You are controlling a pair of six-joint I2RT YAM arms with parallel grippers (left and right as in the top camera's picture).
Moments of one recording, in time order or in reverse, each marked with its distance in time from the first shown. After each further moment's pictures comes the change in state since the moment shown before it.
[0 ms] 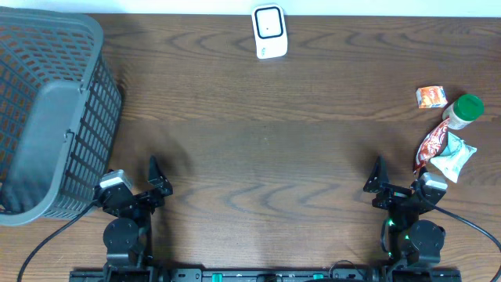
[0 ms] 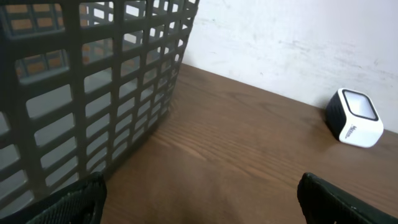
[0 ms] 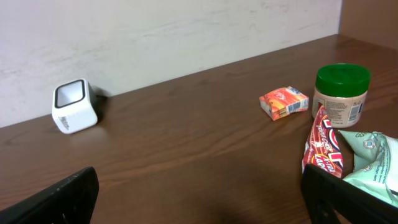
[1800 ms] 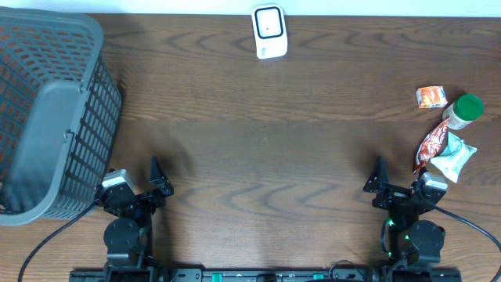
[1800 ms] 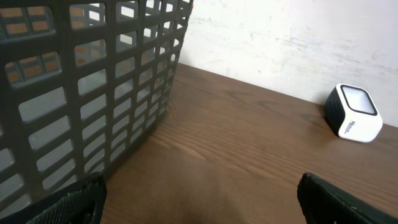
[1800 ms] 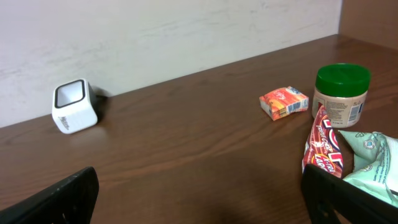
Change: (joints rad) left arm -0.010 0.000 0.000 0.000 0.000 0.022; right arm 0.000 0.000 0.000 0.000 0.000 0.000
